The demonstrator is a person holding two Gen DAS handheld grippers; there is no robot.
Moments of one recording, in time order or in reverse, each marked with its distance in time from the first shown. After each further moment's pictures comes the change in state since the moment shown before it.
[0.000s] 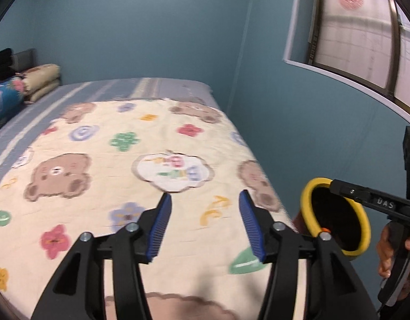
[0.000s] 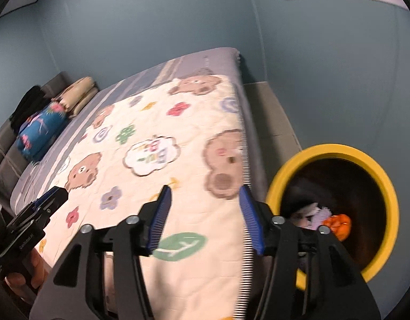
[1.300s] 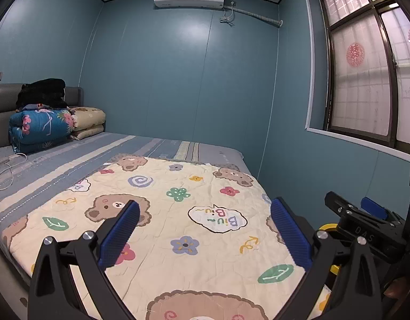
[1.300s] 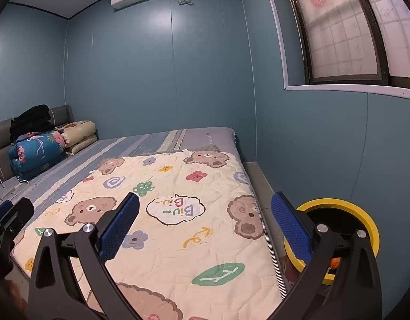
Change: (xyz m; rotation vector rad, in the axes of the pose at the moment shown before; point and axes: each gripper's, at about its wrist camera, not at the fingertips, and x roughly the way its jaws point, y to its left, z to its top) left arm -0.153 0.032 -0.035 -0.055 -0.375 0.151; right arm -0.103 0.125 -0.061 -0.120 -0.463 -0.121
